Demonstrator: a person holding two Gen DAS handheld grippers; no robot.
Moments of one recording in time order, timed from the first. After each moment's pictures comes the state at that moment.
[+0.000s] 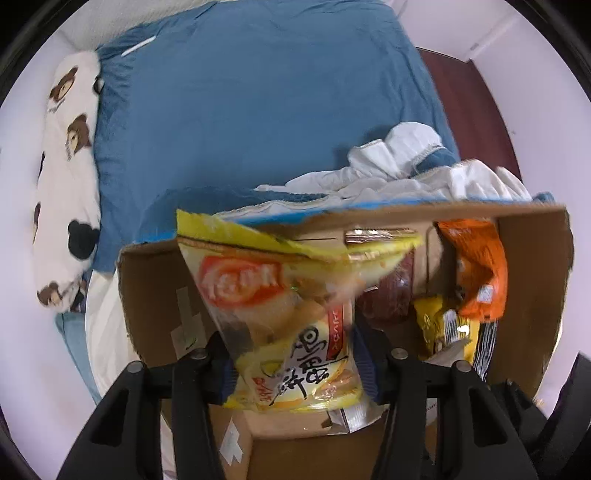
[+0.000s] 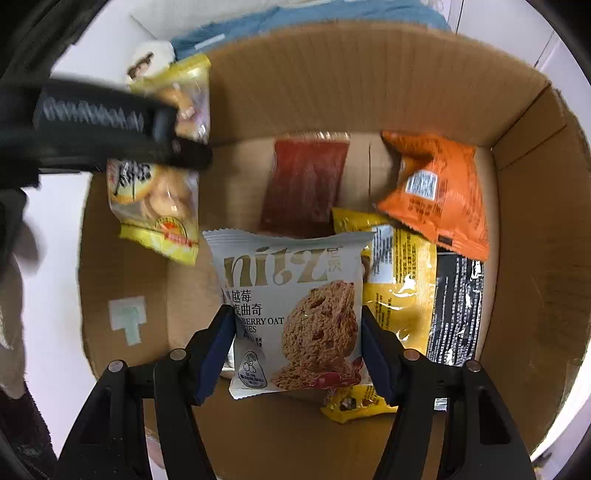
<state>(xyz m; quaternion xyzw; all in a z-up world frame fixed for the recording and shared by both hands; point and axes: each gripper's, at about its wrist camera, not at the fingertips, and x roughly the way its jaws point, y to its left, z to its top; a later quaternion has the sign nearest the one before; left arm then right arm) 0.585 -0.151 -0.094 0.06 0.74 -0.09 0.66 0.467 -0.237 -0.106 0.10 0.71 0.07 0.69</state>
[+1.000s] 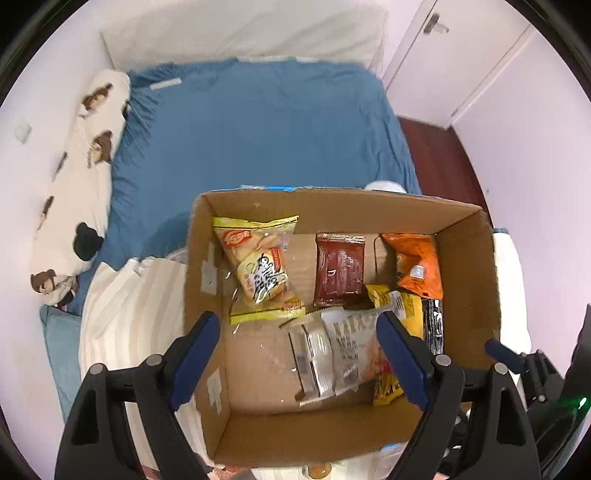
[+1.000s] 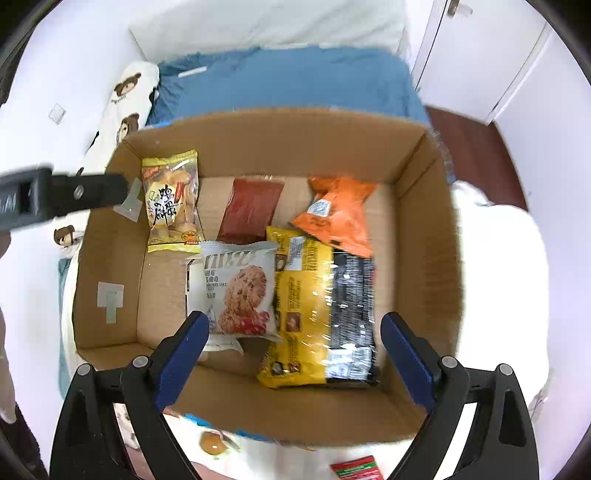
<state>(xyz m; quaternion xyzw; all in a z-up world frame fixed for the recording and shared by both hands) 0.498 -0.119 -0.002 -0.01 0.63 -0.10 0.77 0.424 -0.288 -0.012 0.03 0.64 0.01 0.77</state>
